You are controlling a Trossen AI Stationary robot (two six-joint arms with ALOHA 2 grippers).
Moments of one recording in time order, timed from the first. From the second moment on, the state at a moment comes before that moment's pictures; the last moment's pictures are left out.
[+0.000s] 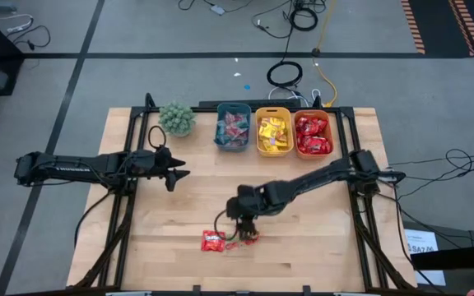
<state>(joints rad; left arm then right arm) 0.07 0.59 0.29 -0.22 -0.13 -0.51 0.25 1.99 1.51 -0.56 -0.01 0.28</state>
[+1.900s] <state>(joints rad) 0.07 0.59 0.29 -0.20 -0.08 -0.49 -0.39 1.93 1.51 -0.29 0.00 0.22</state>
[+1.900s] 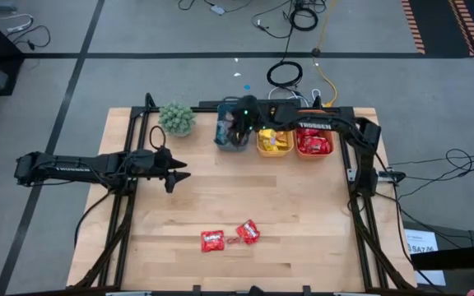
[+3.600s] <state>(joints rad) 0.07 0.59 0.29 -0.20 -0.08 -0.49 0.22 1.84 1.25 -0.40 -0.14 0.20</state>
